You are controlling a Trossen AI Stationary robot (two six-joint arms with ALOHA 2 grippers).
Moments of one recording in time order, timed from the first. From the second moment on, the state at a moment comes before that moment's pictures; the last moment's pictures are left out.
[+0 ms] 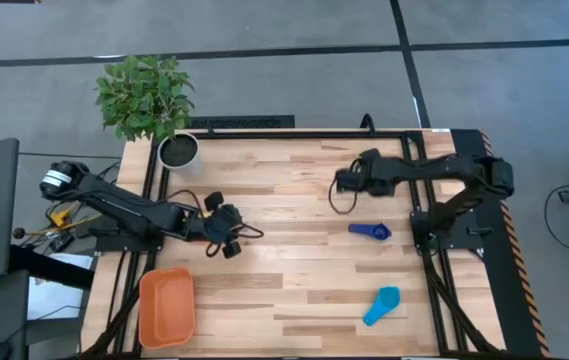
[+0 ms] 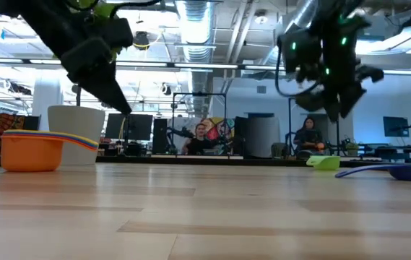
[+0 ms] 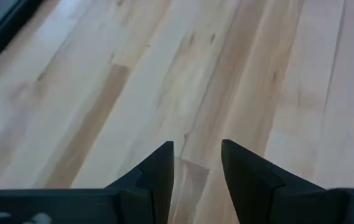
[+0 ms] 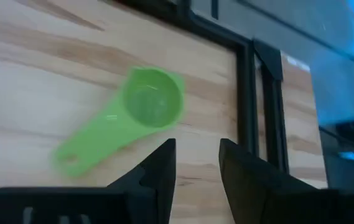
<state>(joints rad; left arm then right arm) -0.26 1.26 0.66 -0.21 -0.57 -0.36 -0.26 1.49 0.97 -1.18 0.78 1.11</state>
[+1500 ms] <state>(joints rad) -0.29 1.28 0.66 -0.22 -0.62 -0.38 -0.60 1.49 0.77 -0.27 0.10 0.31</state>
